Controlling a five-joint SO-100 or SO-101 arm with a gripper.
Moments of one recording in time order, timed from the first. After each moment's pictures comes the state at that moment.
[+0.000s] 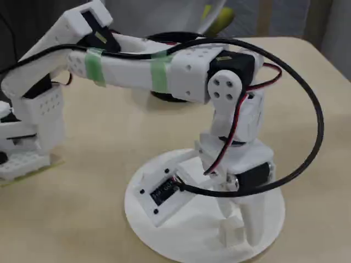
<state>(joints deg) 33.0 40.0 30.7 91.2 30.4</state>
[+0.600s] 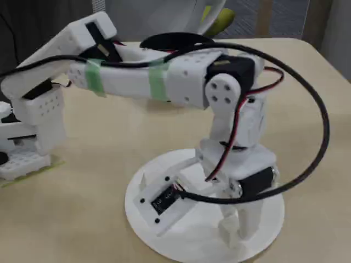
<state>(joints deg) 34.0 37.0 23.0 92.4 27.2</state>
